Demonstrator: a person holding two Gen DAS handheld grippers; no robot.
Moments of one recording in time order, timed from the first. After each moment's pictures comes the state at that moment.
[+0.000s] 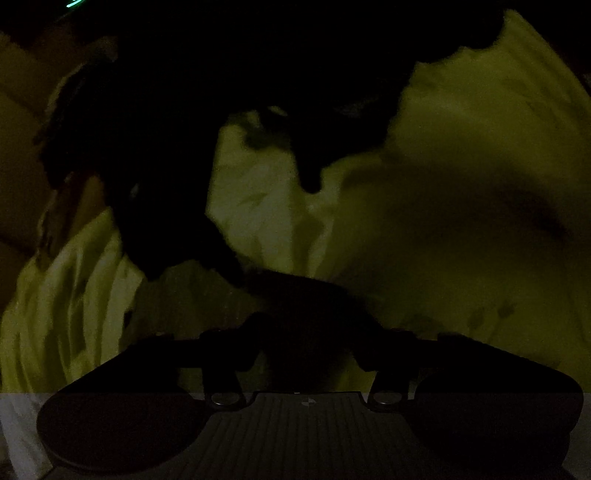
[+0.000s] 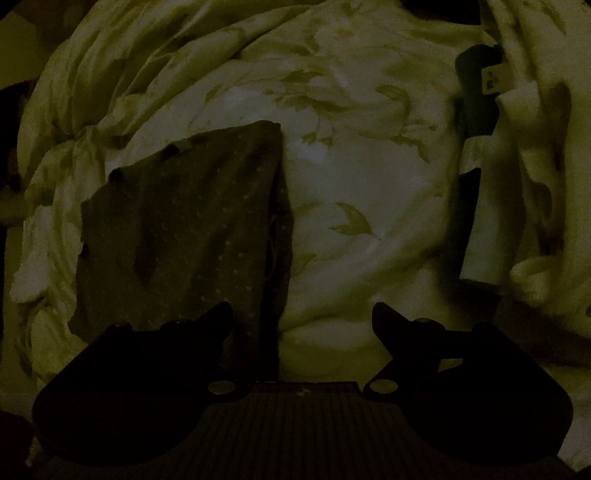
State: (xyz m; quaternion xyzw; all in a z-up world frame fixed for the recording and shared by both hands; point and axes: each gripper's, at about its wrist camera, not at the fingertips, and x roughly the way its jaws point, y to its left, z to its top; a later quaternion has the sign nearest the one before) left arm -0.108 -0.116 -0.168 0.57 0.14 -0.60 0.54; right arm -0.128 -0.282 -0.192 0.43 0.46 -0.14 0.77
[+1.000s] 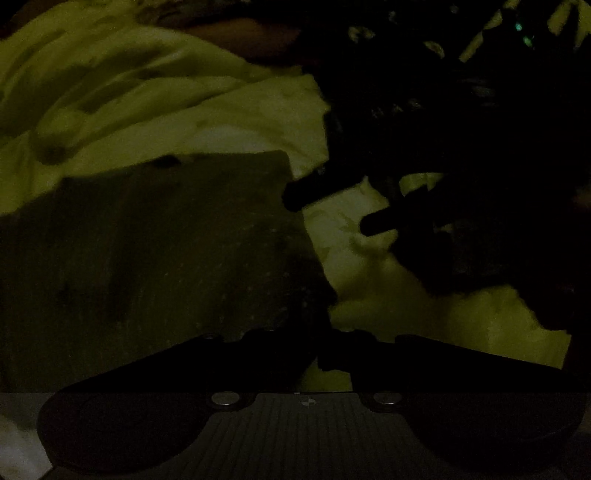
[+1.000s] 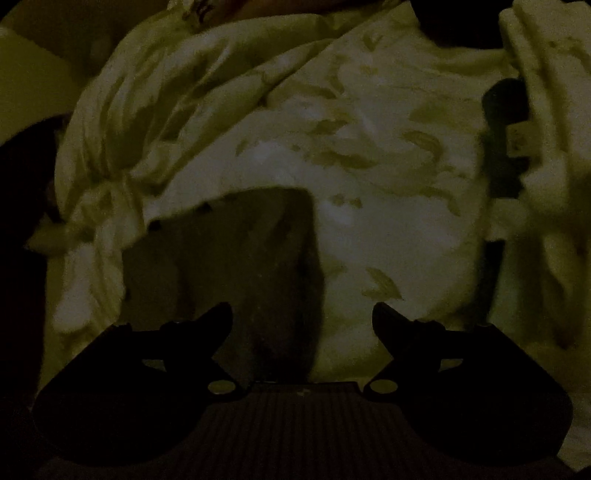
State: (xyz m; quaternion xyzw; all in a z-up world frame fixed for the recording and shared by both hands) left arm -0.004 -0.109 -0.125 0.19 0.49 -0.51 0.68; right arm -0.117 -0.316 -0.188 0.48 0.38 -0.10 0.78
